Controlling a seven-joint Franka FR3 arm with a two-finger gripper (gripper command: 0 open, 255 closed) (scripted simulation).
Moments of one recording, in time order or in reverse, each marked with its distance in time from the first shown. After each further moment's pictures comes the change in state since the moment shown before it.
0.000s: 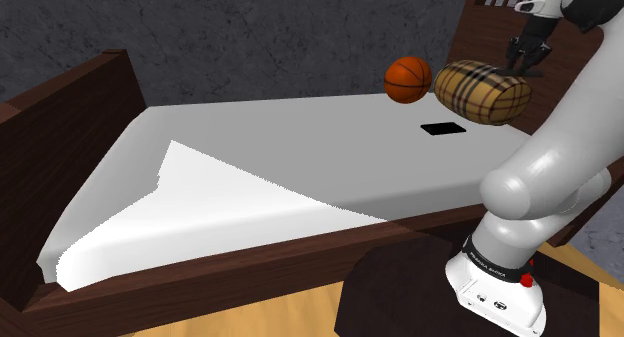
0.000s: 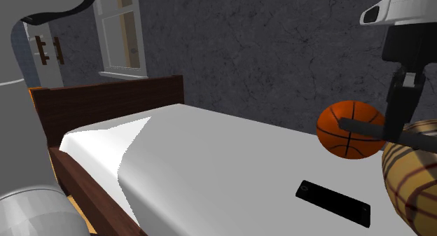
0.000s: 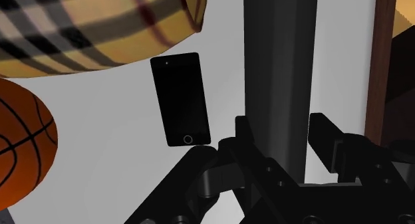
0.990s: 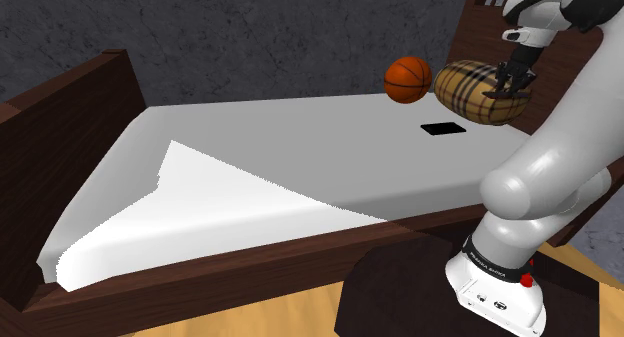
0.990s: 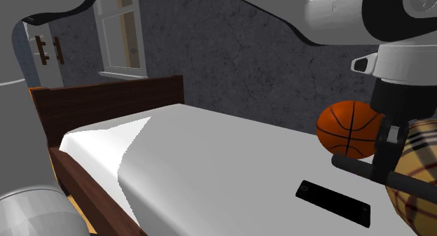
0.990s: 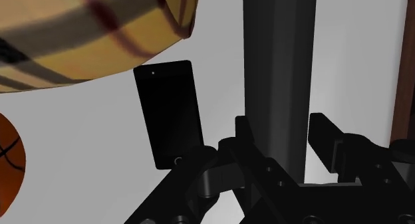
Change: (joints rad) arm -0.001 0.003 -0.002 -0.200 0.003 0.202 -0.009
